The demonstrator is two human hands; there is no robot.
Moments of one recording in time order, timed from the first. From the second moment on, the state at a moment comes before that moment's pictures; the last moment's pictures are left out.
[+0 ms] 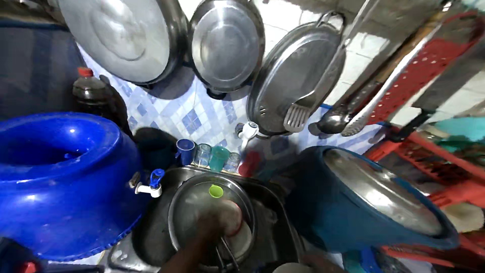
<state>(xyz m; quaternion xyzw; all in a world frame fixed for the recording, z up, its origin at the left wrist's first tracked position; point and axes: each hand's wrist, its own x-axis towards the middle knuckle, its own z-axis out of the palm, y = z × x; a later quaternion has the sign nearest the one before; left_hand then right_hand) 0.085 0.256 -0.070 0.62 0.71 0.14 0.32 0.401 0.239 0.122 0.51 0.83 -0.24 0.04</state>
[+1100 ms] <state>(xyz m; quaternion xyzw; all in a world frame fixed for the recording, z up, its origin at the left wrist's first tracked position) -0.039 -0.076 -0.061 0.55 0.82 0.18 -0.01 0.204 0.378 0.073 0.38 0.91 -0.02 0.17</state>
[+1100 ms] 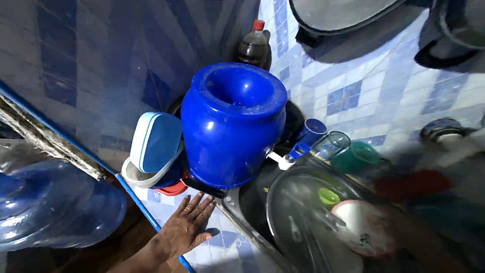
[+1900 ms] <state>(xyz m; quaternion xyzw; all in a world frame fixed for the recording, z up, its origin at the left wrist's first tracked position) 0.021 0.251 -0.081 0.27 0.74 0.42 0.45 0.189 0.398 -0.065 0.55 0.78 -0.29 0.05</state>
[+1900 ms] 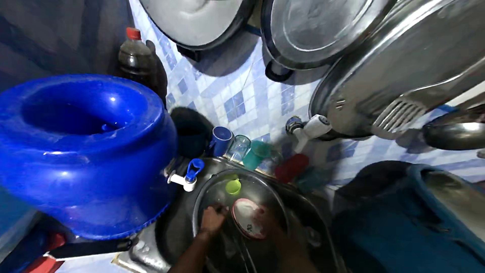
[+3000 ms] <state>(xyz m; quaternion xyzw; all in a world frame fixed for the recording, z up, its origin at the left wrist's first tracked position) 0.022 0.254 -0.094 0.09 0.62 0.66 0.42 0.144 0.350 -0.051 0.21 0.94 -0.17 0.20</state>
